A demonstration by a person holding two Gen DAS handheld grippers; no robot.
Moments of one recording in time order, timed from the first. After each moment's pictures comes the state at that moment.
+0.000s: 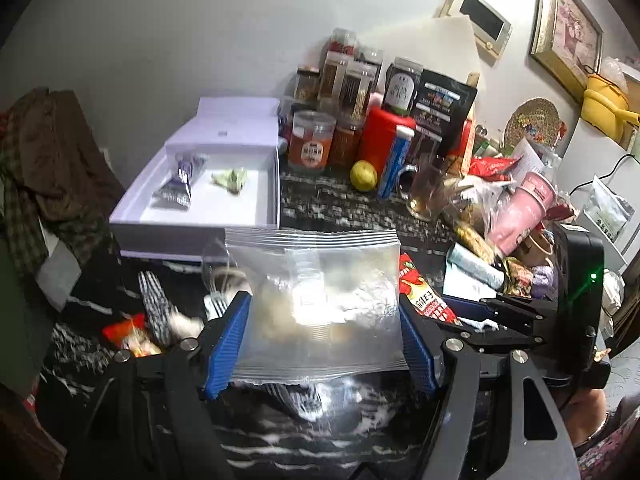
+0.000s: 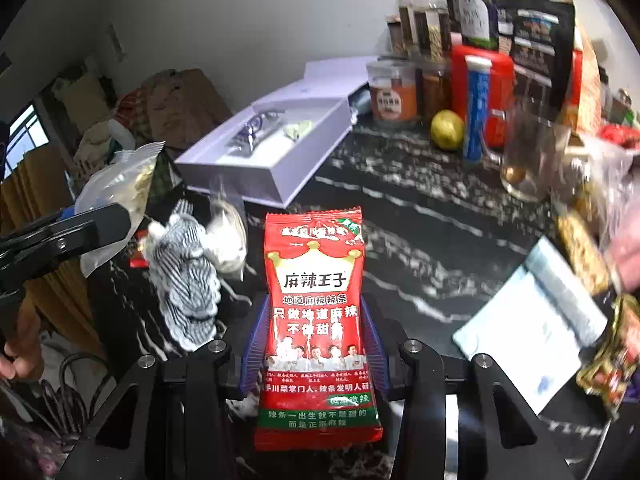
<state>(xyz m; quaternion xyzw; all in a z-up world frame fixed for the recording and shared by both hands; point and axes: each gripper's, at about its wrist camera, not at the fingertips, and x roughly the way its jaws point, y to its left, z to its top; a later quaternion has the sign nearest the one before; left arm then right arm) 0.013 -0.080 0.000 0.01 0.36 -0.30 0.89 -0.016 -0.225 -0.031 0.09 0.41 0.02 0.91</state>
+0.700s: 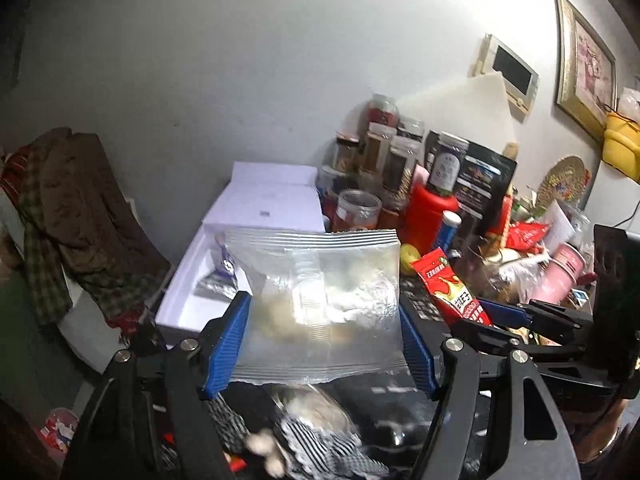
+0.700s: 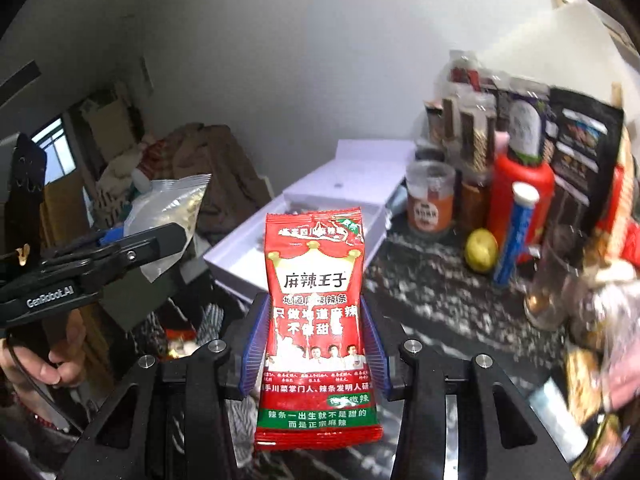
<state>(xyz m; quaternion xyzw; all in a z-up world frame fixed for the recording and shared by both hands) 0.087 -0.055 0.052 0.00 0.28 -0.26 0.92 0.056 -0.213 0.044 0.07 0.32 0.06 0.94</state>
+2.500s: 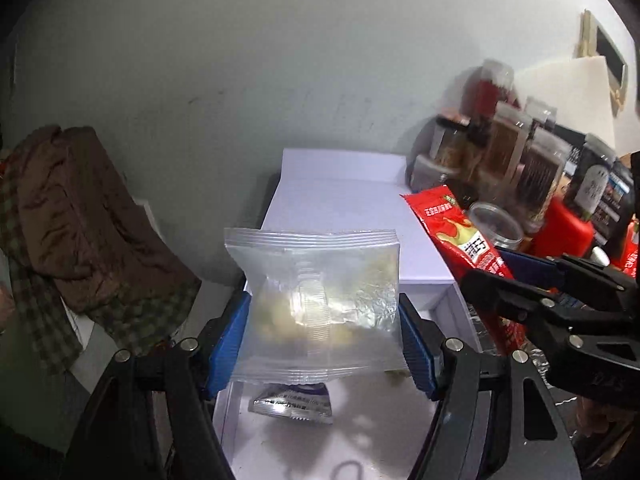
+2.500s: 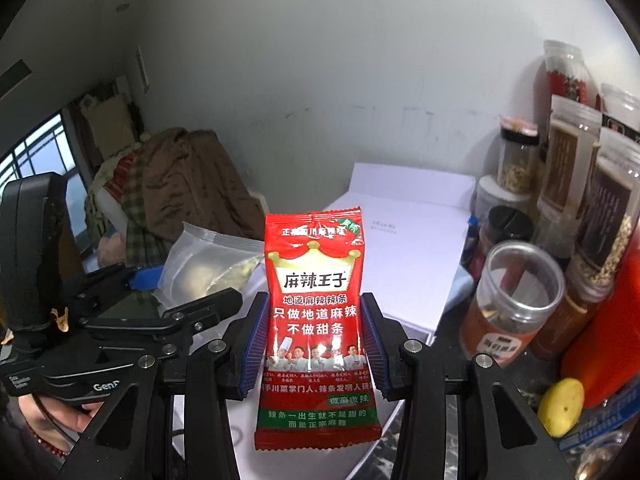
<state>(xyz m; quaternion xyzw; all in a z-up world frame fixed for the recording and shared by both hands) 0.310 -0.068 -0.005 0.04 0.34 -0.19 0.92 0.284 -0.207 0.014 0.06 0.32 0.08 0.94</state>
